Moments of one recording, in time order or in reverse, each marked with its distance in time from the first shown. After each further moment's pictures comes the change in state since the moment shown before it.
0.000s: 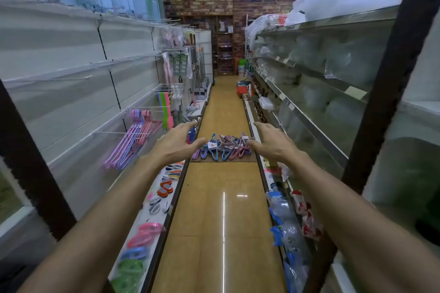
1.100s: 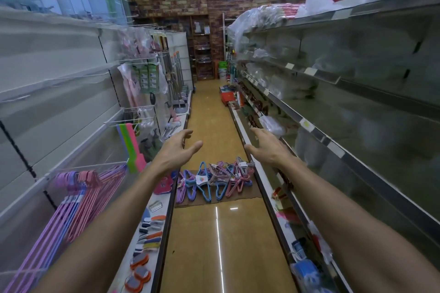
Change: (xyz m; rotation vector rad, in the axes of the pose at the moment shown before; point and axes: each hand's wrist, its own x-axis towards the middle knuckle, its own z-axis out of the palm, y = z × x) left_hand 0.577 -0.186 0.142 -0.341 -0.016 -0.005; right_hand 0.581 0.112 0.143 0.117 0.029 0.144
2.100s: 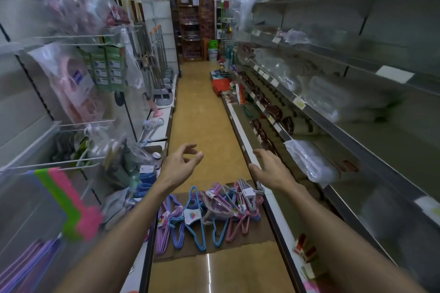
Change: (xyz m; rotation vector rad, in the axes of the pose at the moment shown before) left_hand 0.552 -0.247 0.137 -0.288 -0.051 -0.125; right_hand 0.550 0.089 0.198 0.074 -0.086 0.142
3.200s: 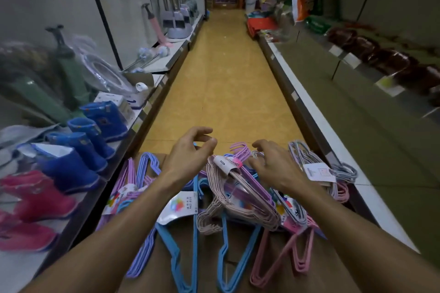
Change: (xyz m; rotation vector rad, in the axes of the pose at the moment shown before) left_hand 0.322 -0.620 0.427 -0.176 0.120 -0.157; right_hand 0.430 0.366 0.643 -0.062 -0.136 -0.160
